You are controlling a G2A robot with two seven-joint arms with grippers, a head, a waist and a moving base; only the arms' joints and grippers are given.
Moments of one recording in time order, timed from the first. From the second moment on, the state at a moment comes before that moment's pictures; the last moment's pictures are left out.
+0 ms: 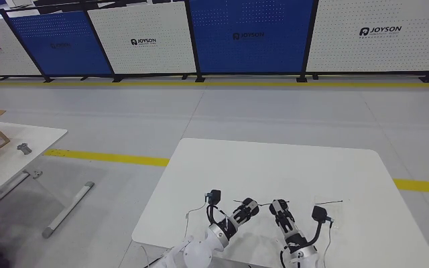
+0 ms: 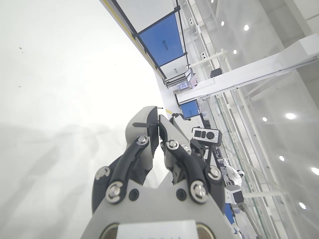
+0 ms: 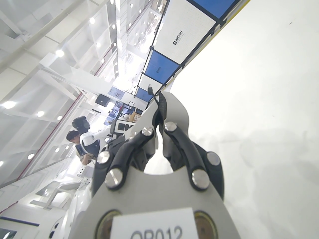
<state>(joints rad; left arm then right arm) 1.53 -1.22 -0.98 -1.65 0.06 -0.13 -0.03 -1.62 -1.29 1.08 -1.64 -0.31 -0.20 -0.06</state>
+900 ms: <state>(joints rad) 1.53 -1.23 -0.98 -1.65 0.05 -0.08 -0.03 -1.61 -1.30 1.10 -1.63 -0.30 -0.21 0.00</state>
